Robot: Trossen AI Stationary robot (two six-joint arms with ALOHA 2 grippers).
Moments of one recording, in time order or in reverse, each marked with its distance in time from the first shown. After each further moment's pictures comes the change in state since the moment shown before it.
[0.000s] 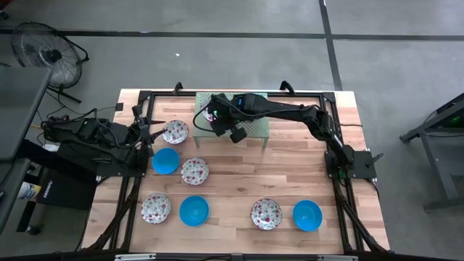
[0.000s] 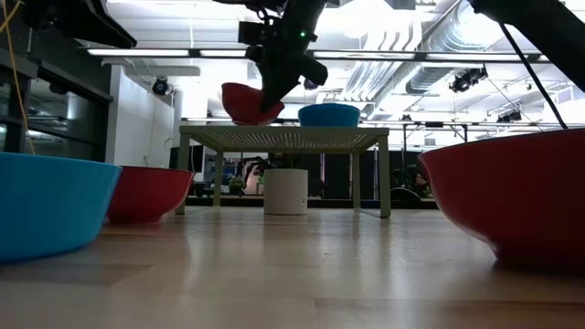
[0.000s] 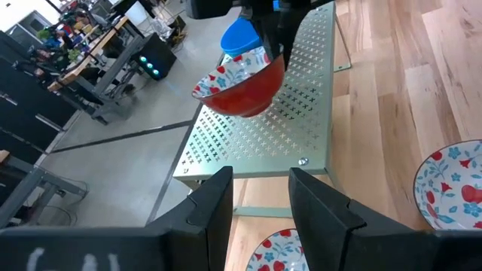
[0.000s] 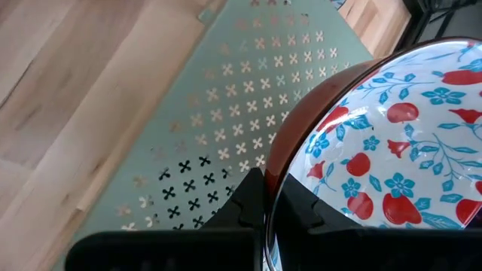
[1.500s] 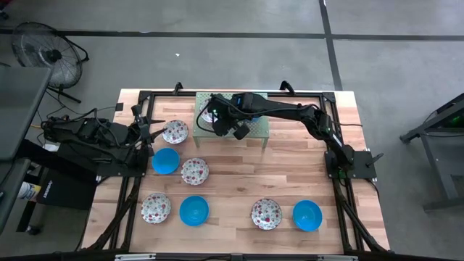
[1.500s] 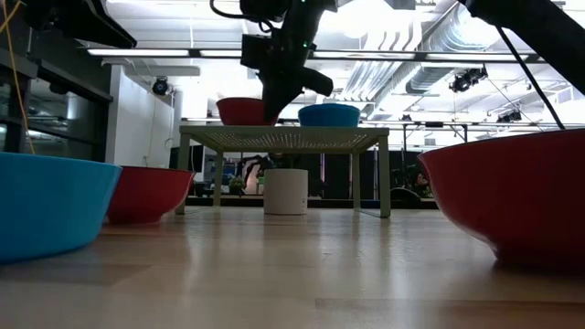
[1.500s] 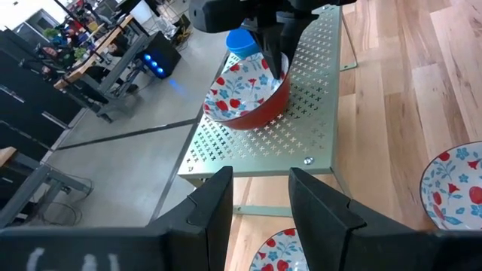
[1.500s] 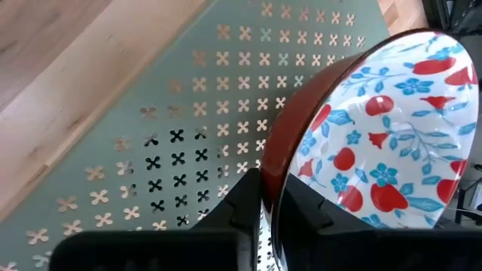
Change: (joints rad) left arm 0.000 0.000 0.000 0.000 -0.017 -0.002; right arm -0.021 0.022 -0.001 -0.009 0.024 -0.186
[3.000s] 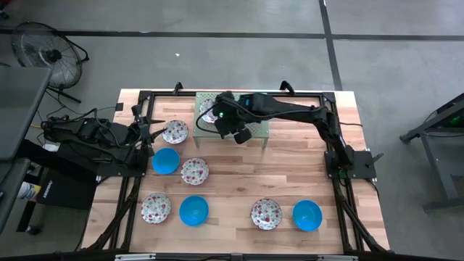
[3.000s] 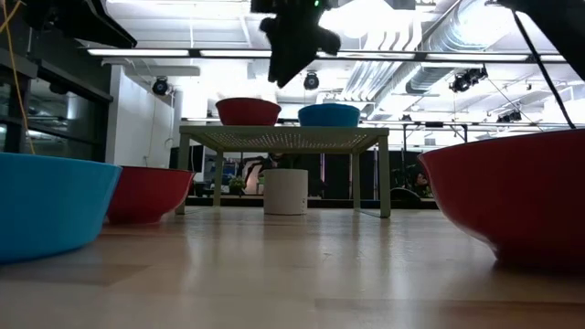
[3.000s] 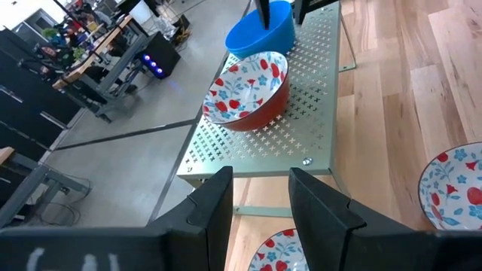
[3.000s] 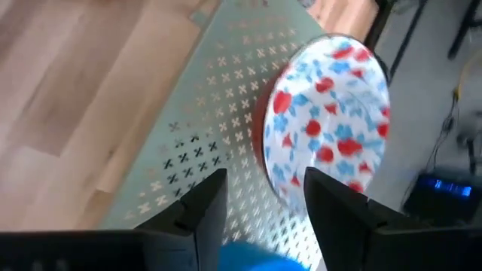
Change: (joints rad) left arm 0.000 0.000 0.000 0.001 0.003 -0.003; right arm 0.070 -0.119 0.002 -0.075 0.065 0.314
